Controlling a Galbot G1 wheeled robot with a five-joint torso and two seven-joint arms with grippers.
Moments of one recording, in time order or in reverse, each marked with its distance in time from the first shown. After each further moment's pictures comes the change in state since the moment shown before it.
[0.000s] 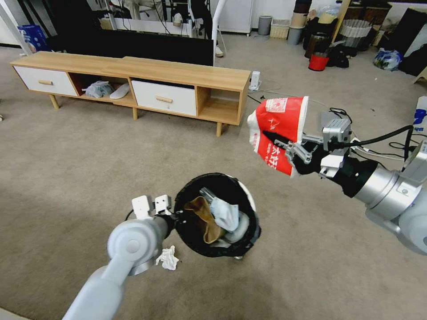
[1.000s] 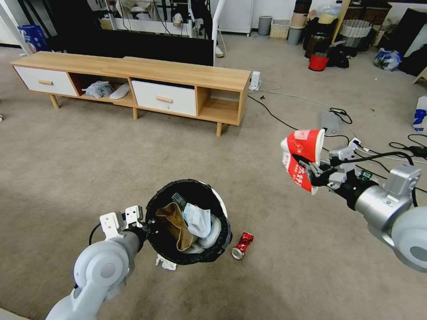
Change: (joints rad) left arm 0.269 0.046 -0.256 -0.085 0.256 0.000 0.217; right arm -0.104 0.115 0.022 -0.091 -0.080 -0.127 0.216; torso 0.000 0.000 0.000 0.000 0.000
